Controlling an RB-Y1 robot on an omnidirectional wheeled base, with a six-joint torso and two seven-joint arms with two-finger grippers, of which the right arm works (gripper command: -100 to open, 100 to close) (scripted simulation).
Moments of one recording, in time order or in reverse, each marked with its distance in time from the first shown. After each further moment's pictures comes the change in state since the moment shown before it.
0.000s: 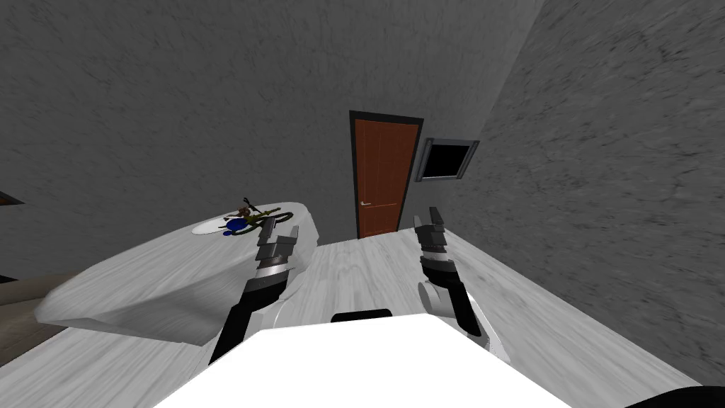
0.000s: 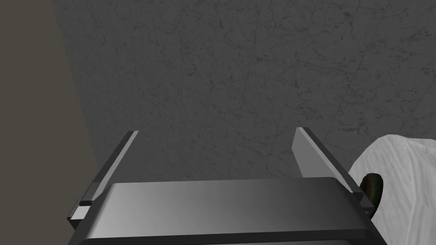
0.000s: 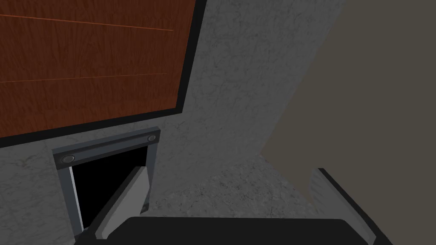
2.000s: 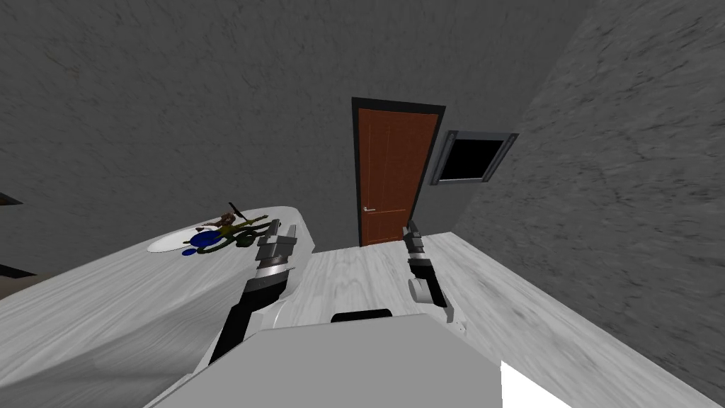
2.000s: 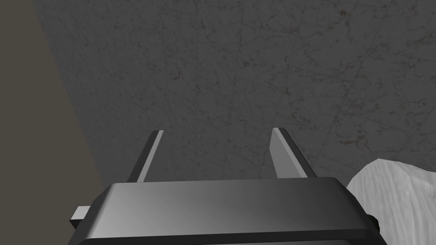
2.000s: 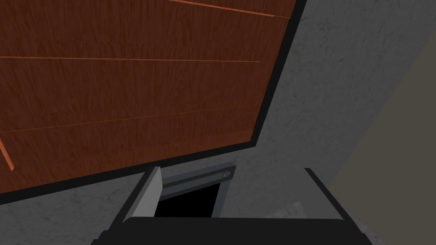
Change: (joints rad) arm -0.176 -0.053 -0.011 0.458 -0.013 -0.094 -0.017
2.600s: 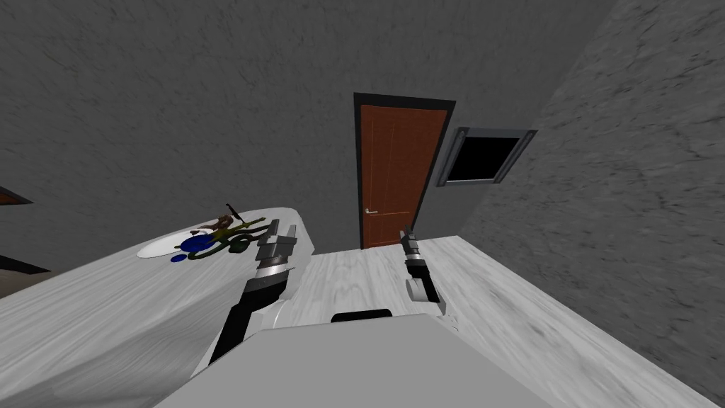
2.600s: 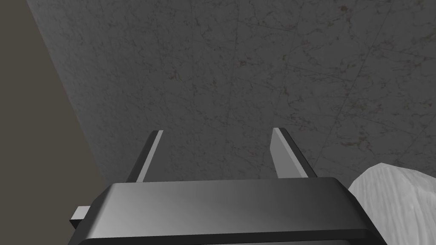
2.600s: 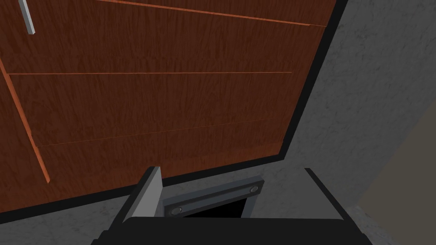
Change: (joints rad) arm -0.065 -0.010 -0.002 0.172 -0.004 -0.031 -0.006
